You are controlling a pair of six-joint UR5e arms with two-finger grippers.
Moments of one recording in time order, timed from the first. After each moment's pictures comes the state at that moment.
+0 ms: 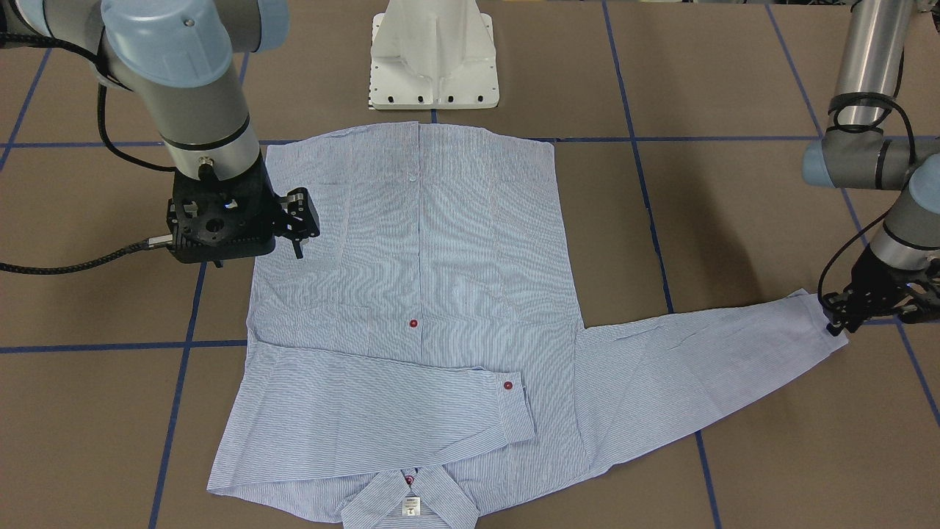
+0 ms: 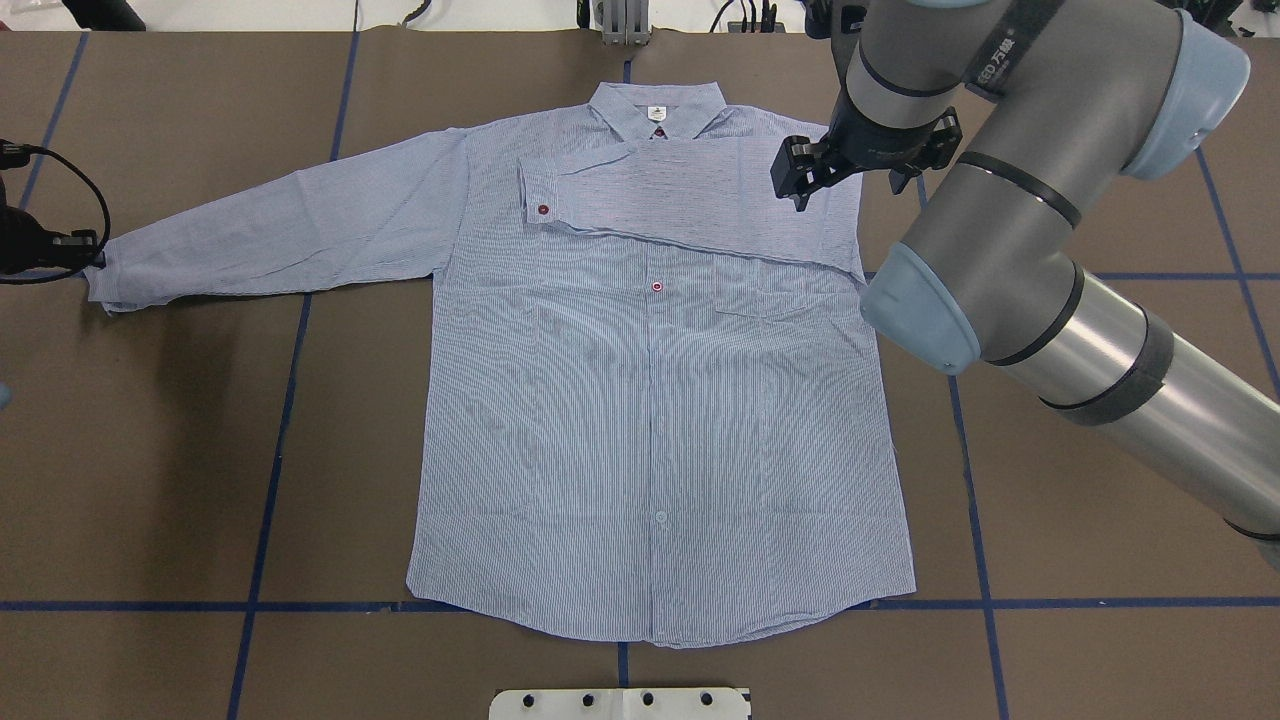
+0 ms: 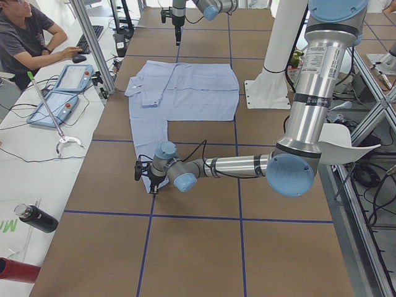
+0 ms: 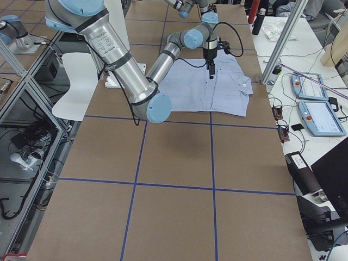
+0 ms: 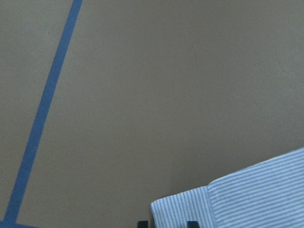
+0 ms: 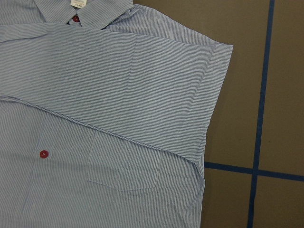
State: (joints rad) left arm -1.07 -1.75 -1.20 -2.45 -1.95 -0.91; right arm 0.85 -0.87 1.80 -1.89 1.96 0.76
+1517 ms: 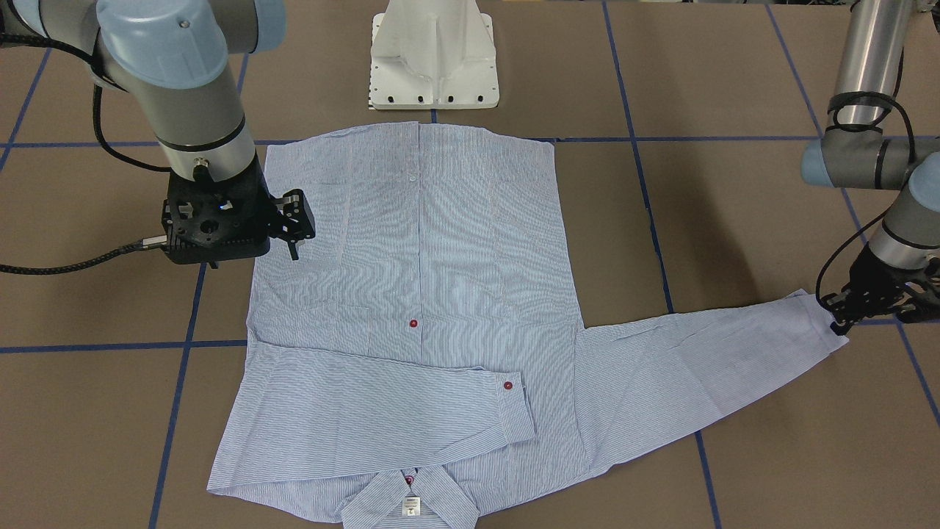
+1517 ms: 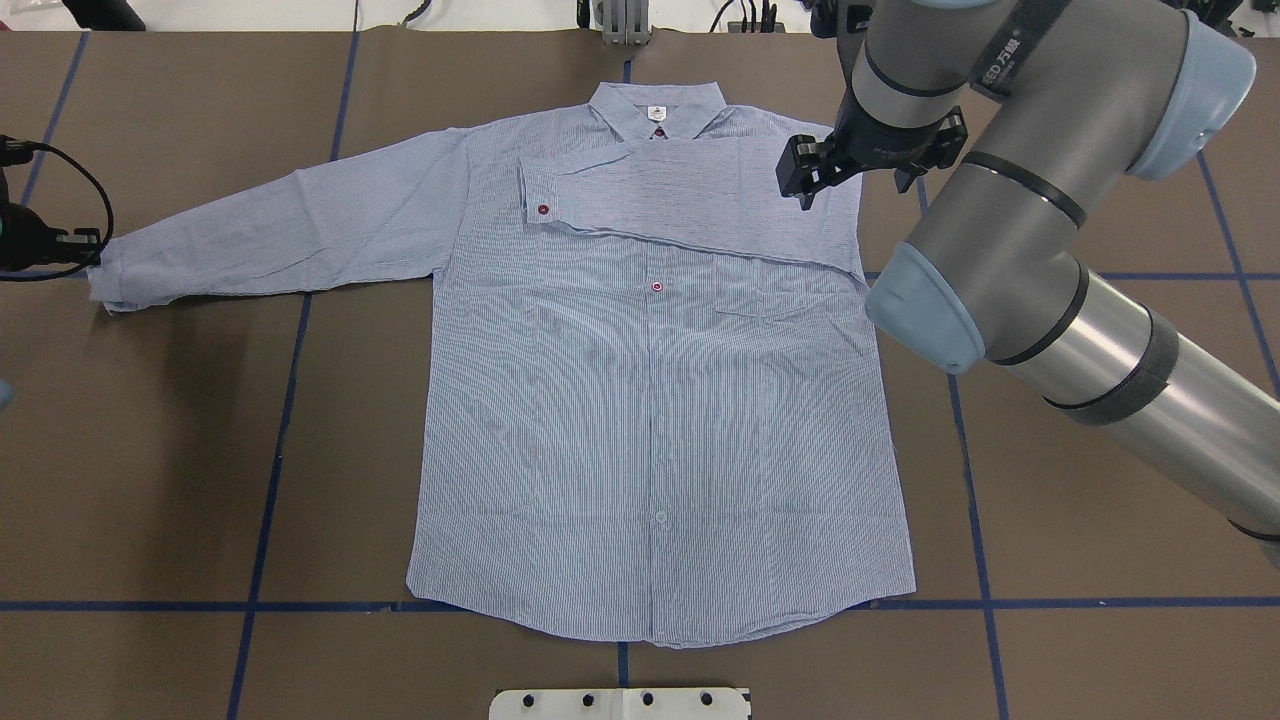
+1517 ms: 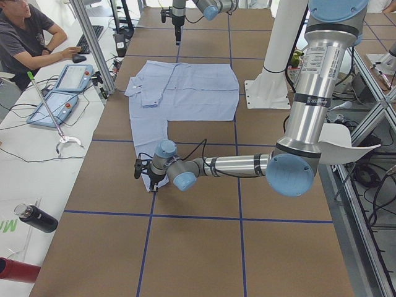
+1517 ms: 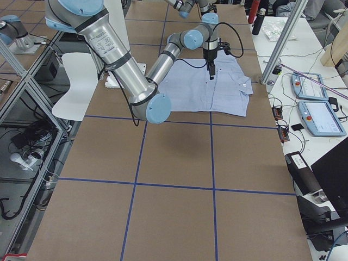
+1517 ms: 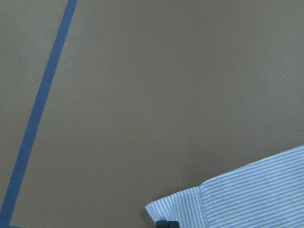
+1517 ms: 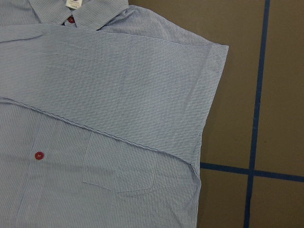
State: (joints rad) left arm -1.07 -1.75 -1.23 -2.46 -1.96 -0.91; right arm 0.85 -0.87 1.80 -1.89 1.96 0.76
